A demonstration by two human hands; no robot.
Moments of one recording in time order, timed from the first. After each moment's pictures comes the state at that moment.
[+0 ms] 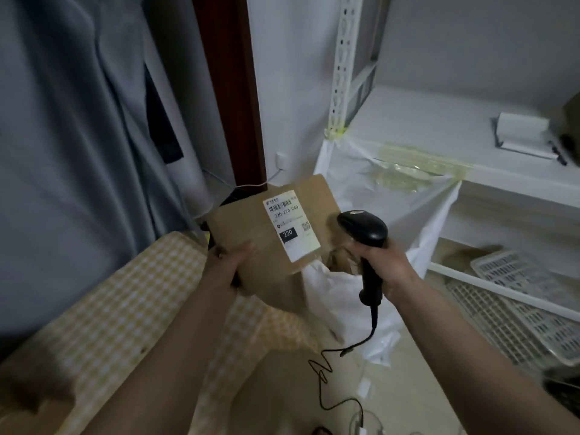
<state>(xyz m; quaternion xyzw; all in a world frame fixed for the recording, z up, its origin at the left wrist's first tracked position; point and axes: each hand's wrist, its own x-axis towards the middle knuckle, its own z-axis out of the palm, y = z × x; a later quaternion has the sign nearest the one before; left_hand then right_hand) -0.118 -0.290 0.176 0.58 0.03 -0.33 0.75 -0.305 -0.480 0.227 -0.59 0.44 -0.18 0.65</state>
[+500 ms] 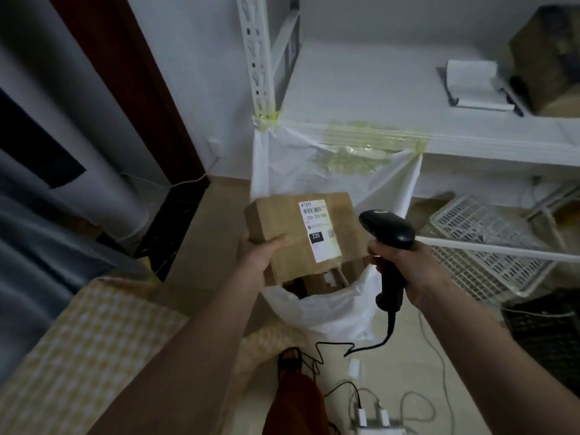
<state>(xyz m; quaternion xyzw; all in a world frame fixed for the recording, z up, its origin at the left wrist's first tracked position) -0.083 -0.519 0.124 0.70 0.00 -0.44 0.56 -0.312 -0.608 0.184 -0.45 0.54 -0.27 0.66</state>
